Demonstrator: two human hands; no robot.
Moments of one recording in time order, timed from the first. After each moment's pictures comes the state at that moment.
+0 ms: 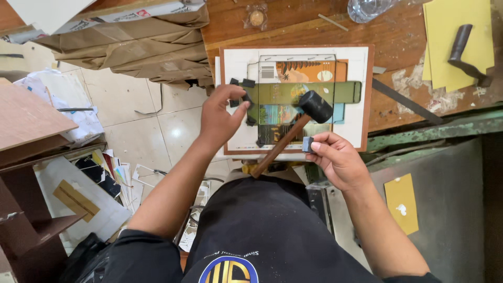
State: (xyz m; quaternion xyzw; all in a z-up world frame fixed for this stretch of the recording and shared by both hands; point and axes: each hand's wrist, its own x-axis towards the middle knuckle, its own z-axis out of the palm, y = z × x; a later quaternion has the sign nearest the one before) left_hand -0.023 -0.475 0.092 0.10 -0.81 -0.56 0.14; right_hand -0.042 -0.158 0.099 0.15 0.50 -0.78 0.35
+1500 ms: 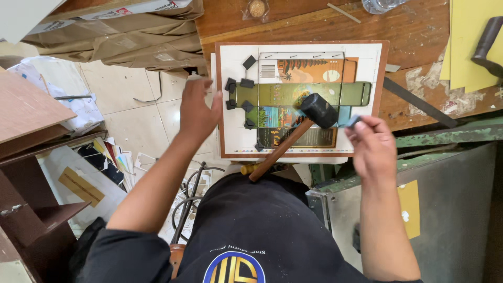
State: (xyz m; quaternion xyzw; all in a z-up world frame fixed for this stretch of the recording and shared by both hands) left_hand -0.027 -0.523 0.031 0.18 -0.92 -0.36 0.04; right_hand -0.103 -0.132 0.082 0.22 0.62 -0.74 0.15
